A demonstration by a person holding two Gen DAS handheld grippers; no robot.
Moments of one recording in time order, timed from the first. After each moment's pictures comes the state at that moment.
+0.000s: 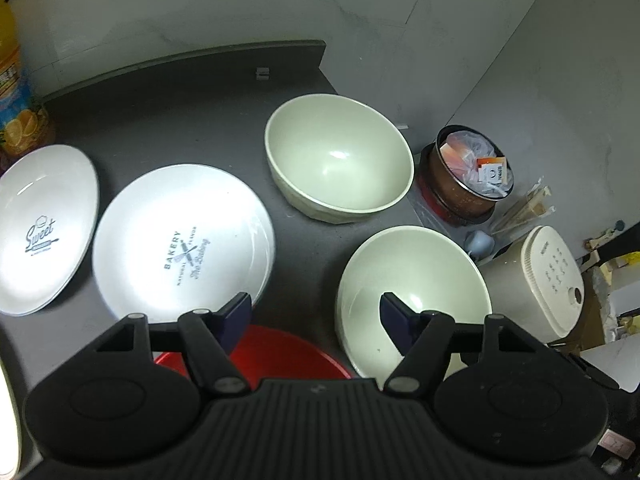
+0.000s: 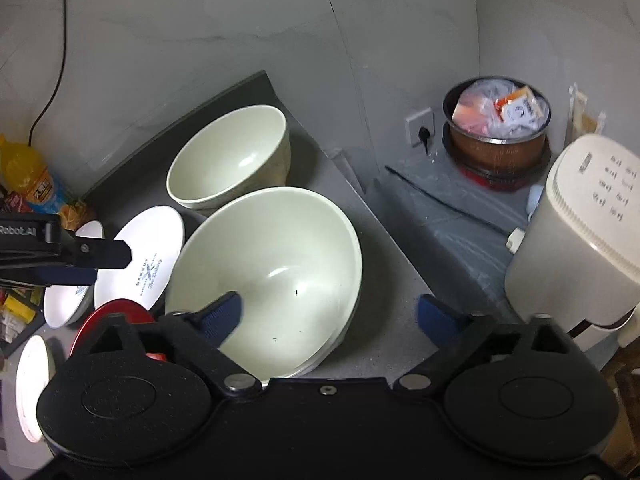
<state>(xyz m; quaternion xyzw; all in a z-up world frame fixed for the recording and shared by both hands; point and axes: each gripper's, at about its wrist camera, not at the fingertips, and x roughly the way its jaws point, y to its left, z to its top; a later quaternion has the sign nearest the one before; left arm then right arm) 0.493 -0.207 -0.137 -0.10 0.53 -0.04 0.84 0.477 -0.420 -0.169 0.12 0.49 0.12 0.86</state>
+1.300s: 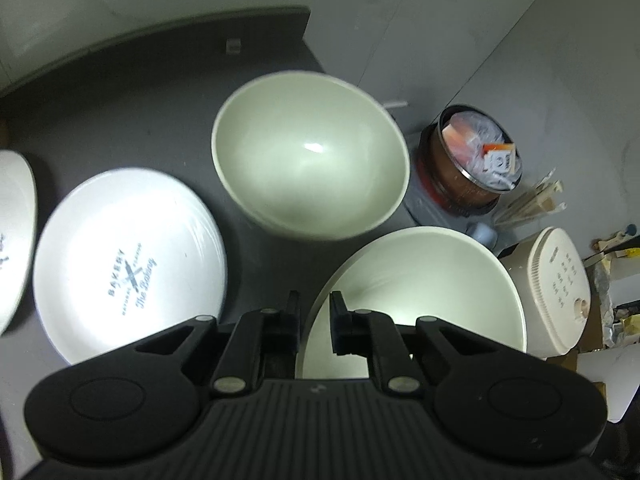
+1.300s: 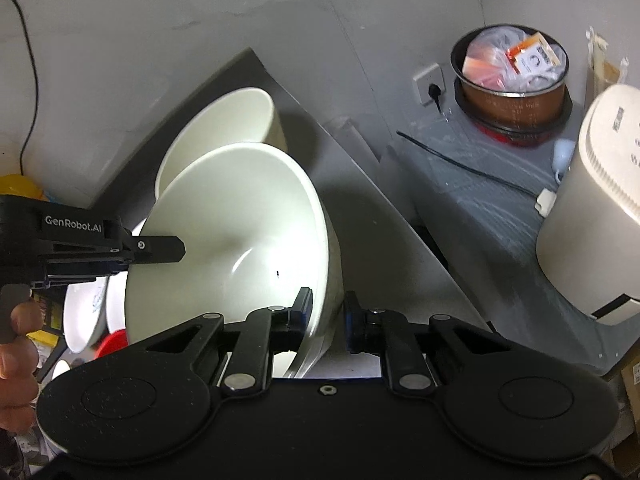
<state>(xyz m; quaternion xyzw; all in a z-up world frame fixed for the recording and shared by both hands) 0.552 -0.232 -0.161 -0.11 0.56 -0.05 0.82 0.507 -0.421 -0.184 0.17 0.52 0.13 0.83</state>
